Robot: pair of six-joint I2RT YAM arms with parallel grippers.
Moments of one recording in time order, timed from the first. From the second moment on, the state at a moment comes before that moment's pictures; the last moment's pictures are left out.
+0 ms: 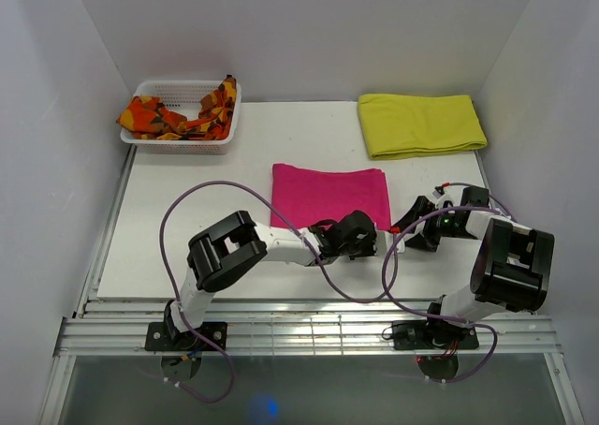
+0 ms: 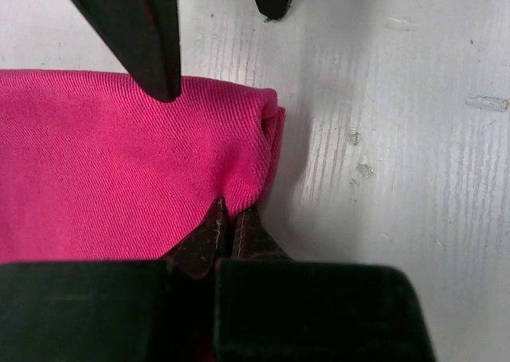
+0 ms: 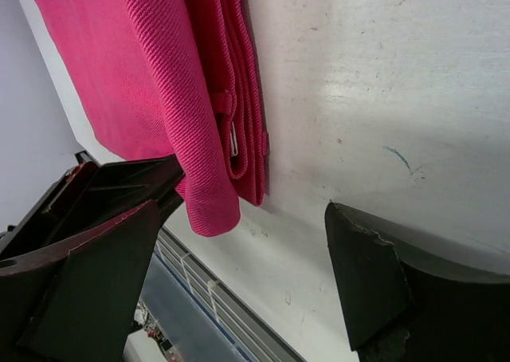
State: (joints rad) left arm -1.15 2.05 1.22 0.24 -0.02 0.56; right arm -0.29 1.50 0.66 -0.44 -0.87 0.10
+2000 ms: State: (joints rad) left arm -0.37 1.35 0.85 -0.26 0.41 -0.25; right arm -0.01 1.58 0.81 -0.31 -0.67 0.18
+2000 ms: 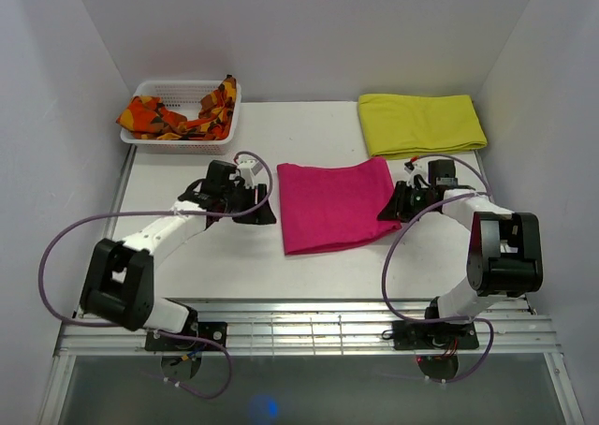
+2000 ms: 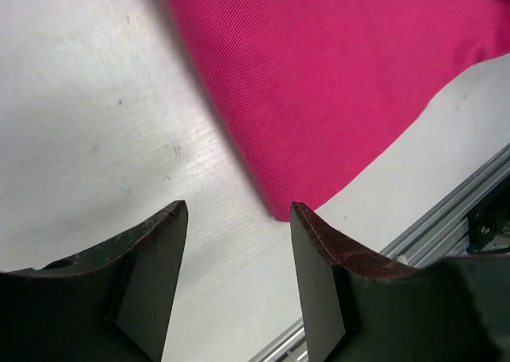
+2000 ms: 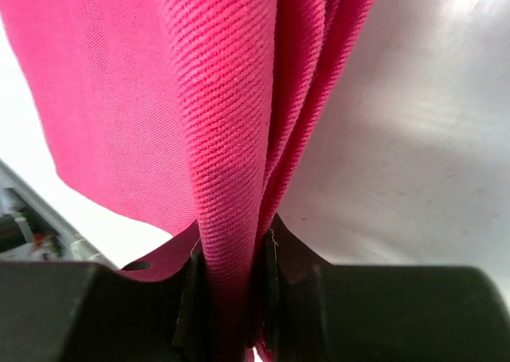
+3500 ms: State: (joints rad) left arm -0.48 1.97 1.33 0.24 0.60 -0.60; right arm 0.06 1.61 1.25 -0.36 -0.27 -0.13
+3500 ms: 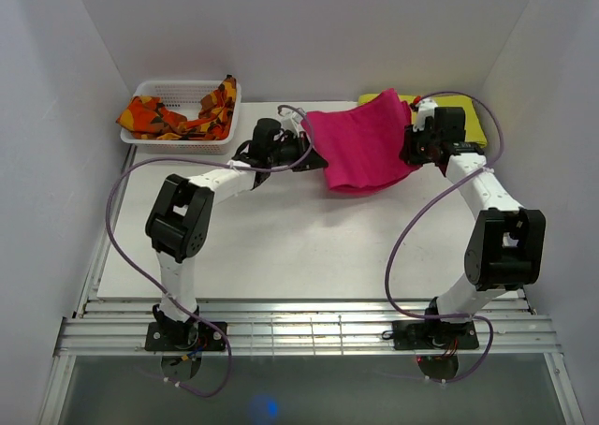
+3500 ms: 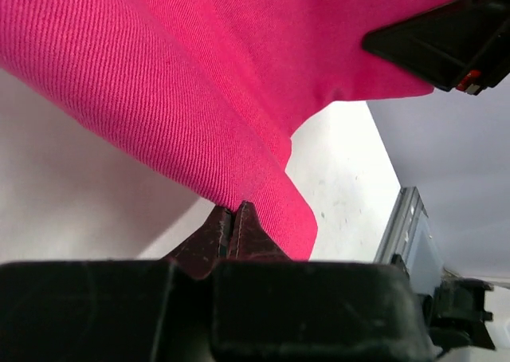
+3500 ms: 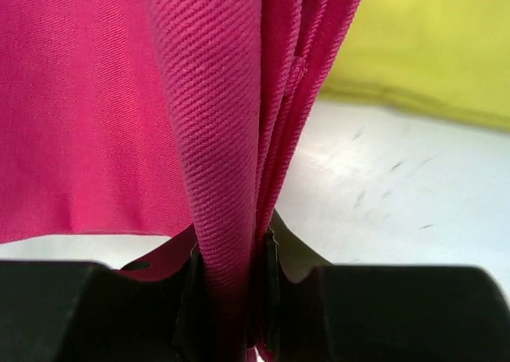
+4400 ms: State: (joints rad) left arm -0.61 2.56 1.88 0.54 0.54 -0.51; right arm -0.23 2.23 1.77 -0.06 -0.26 0.08
